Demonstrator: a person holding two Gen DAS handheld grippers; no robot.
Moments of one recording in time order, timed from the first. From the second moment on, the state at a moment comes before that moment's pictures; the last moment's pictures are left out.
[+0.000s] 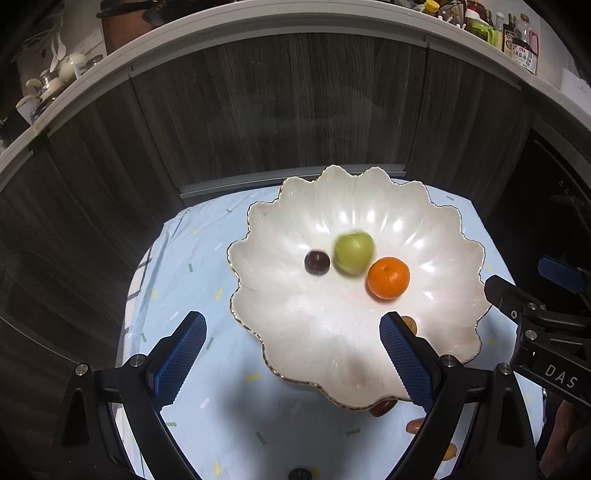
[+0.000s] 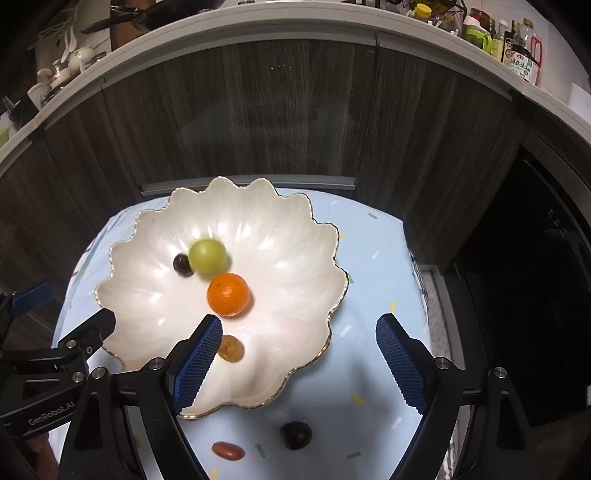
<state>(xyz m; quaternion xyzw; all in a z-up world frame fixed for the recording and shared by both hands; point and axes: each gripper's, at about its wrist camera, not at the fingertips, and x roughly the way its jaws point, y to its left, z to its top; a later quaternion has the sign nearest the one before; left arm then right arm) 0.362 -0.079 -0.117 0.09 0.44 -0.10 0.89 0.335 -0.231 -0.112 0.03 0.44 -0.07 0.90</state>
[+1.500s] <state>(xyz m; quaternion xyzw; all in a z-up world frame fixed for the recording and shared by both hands) 0.285 -0.066 -0.081 0.10 0.41 -0.10 0.90 0.260 -0.218 -0.081 0.04 0.41 -0.07 0.91</state>
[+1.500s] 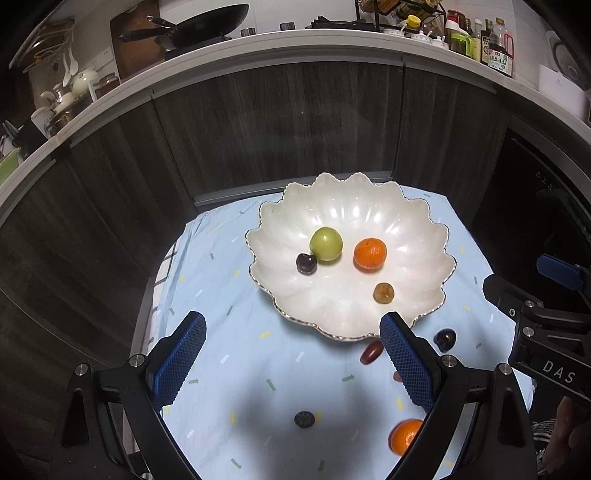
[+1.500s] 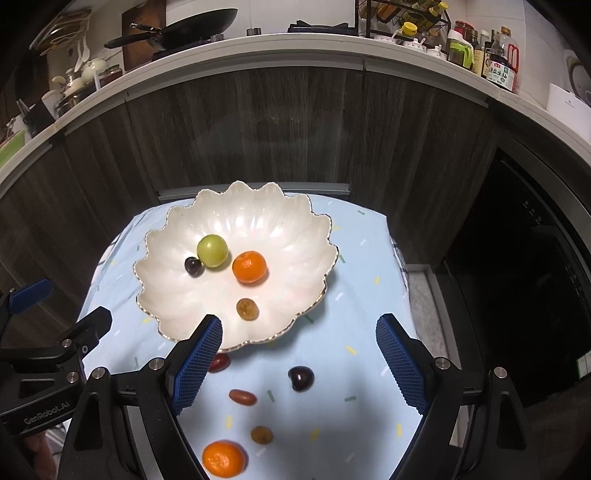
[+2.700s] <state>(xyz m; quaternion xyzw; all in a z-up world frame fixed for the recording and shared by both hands) 0.245 -0.040 -0.121 0.14 0.44 -0.13 0.88 0.216 -0.183 -0.128 0.04 0.48 -0.06 0.88</state>
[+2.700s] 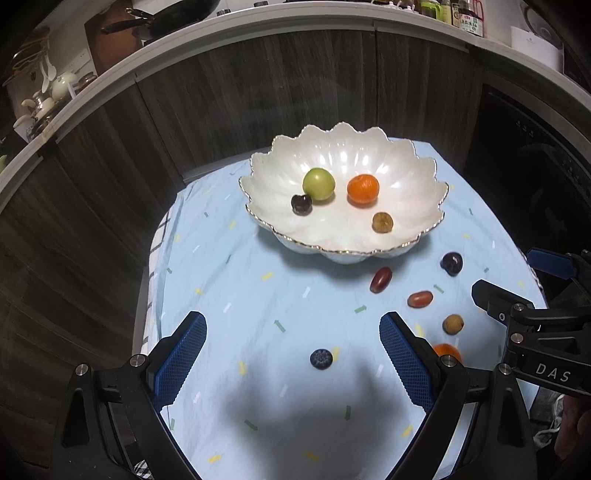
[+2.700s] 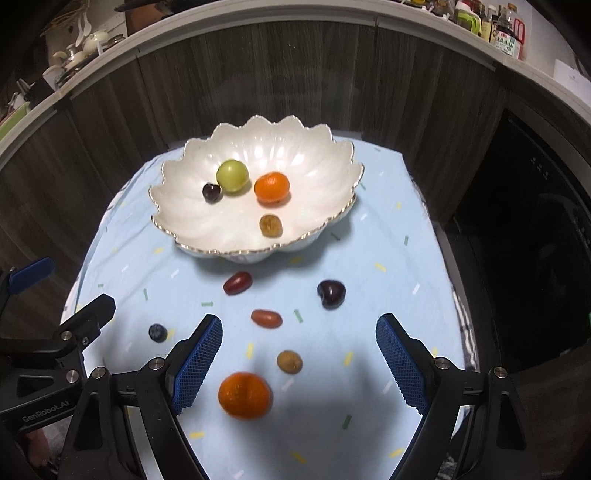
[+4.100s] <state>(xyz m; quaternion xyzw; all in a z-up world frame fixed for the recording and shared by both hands) 0.251 -0.033 -0.202 0.18 0.51 -0.21 0.82 0.203 -0.145 -0.194 0.04 0.56 -0.06 0.83</state>
